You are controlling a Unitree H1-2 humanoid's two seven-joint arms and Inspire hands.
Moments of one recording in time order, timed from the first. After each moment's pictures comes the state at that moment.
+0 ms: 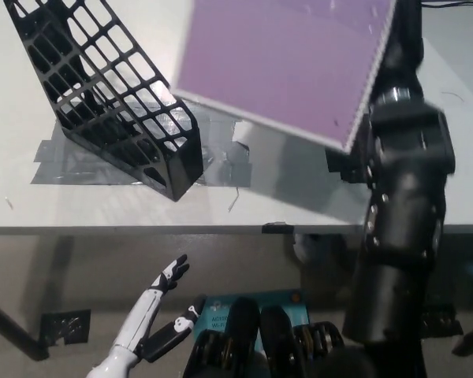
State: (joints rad) left_arm -0.04 0.16 -0.15 0.14 0.28 -0.20 -0.08; right_arm -0.91 0.29 -0.58 0.17 0.95 0.32 -0.21
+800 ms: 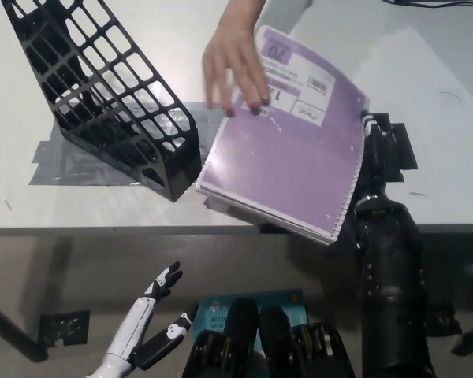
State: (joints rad) left_arm -0.01 0.16 -0.13 0.14 0.28 -0.22 -0.08; right_arm -0.79 0.20 -0.65 0.68 1.02 0.22 -0.18
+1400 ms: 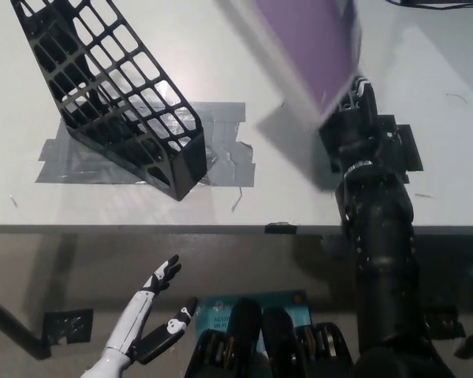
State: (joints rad) left_arm -0.03 0.16 -0.12 0.14 0.28 -0.23 -0.08; right_arm -0.87 0.19 -0.57 0.70 0.98 0.14 -0.04
